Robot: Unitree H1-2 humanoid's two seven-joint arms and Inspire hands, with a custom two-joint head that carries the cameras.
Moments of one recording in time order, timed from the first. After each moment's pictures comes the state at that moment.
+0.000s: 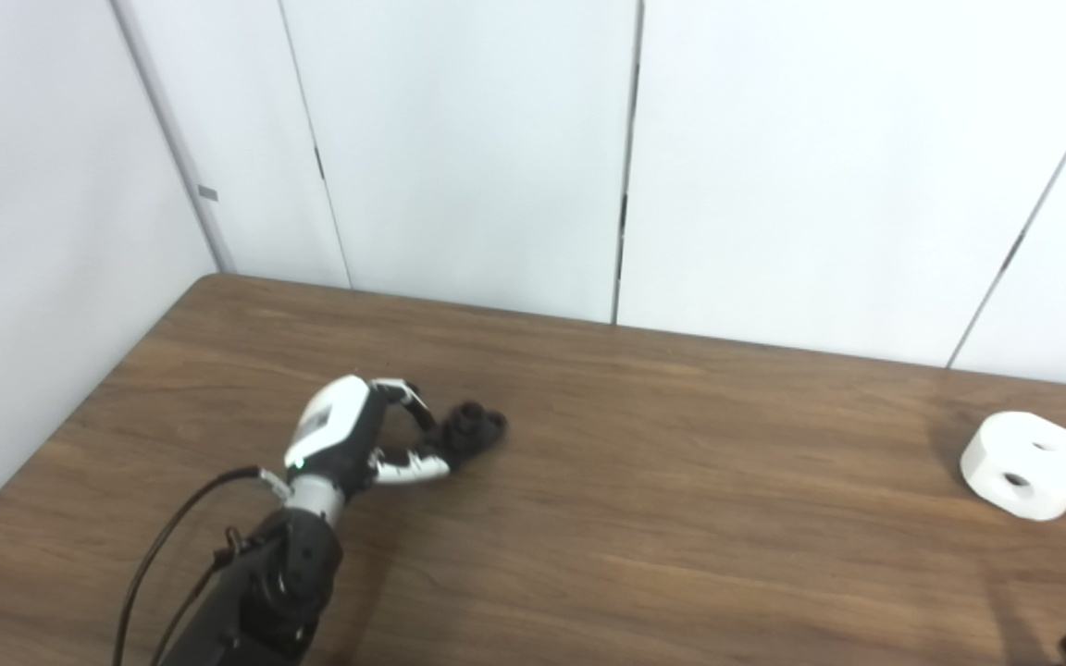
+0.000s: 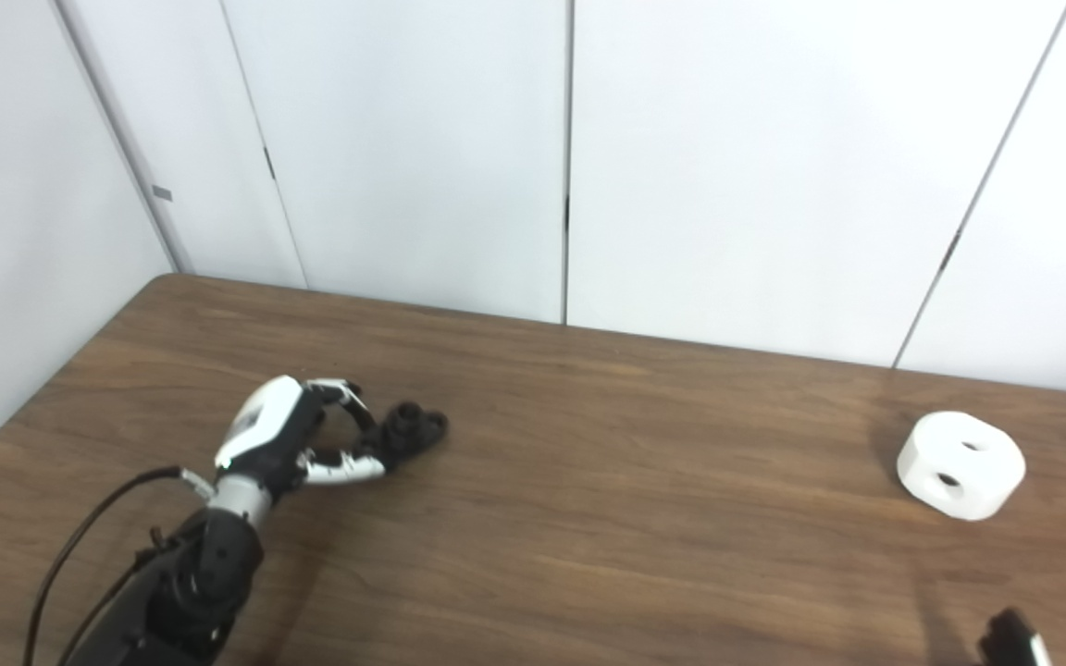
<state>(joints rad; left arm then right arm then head) -0.13 0.41 -0.14 -0.13 0.55 0.34 -0.05 0.38 -0.21 -0.13 -0.21 0.18 -0.25 0.15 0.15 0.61</state>
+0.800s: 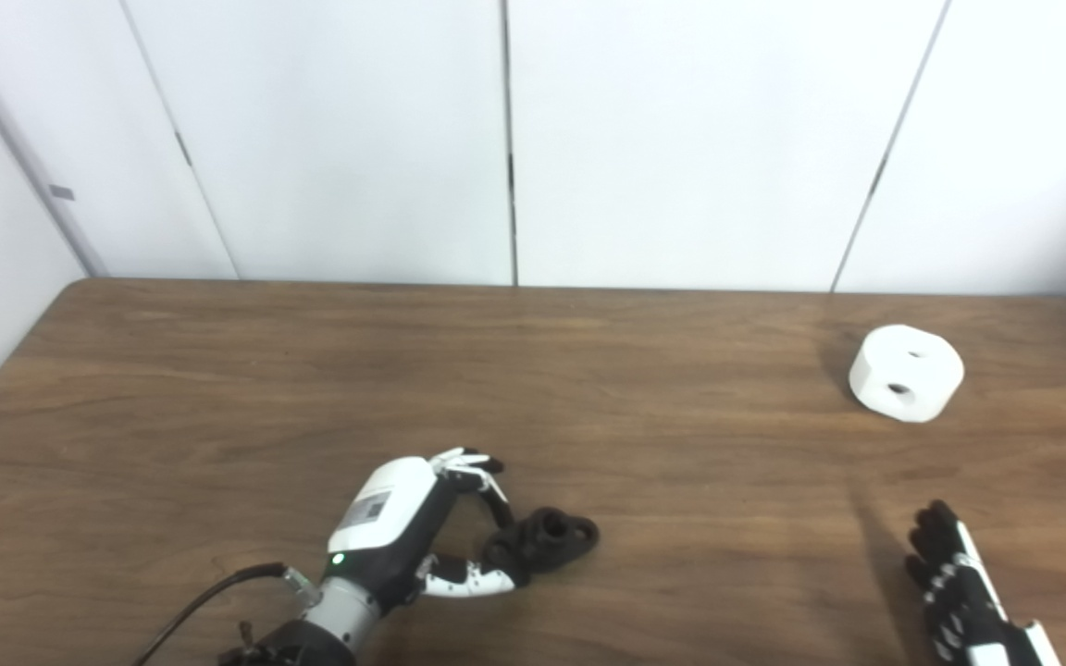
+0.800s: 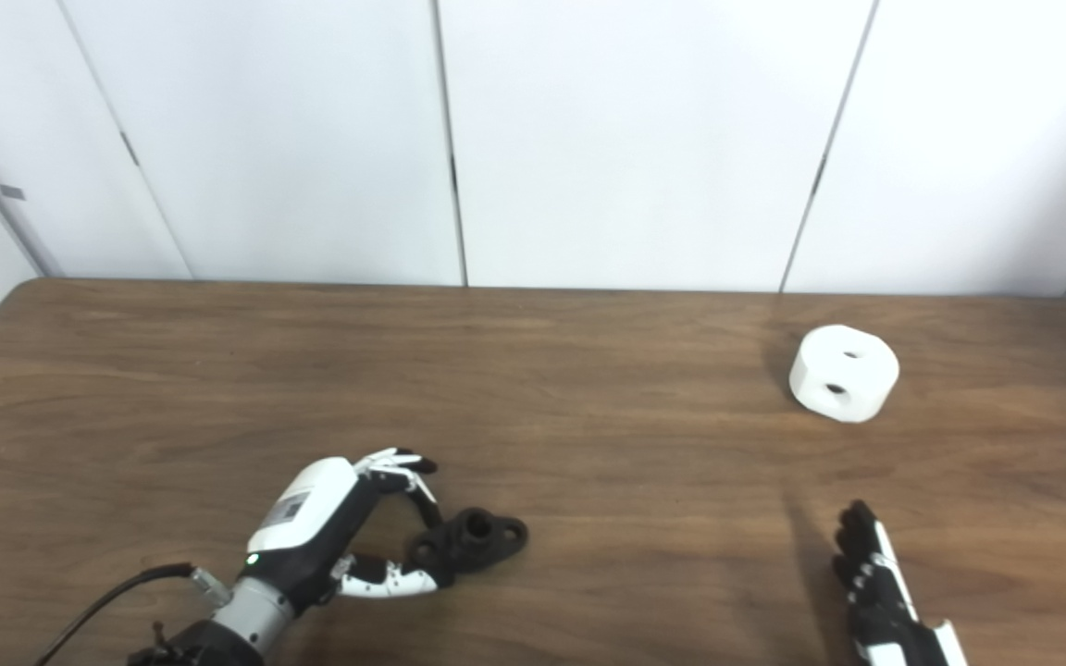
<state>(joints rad) 0.02 0.31 -0.38 -0.39 0.67 0.26 -0.21 0.40 -0.18 -0.07 -0.28 0.12 -0.21 0.14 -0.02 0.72</state>
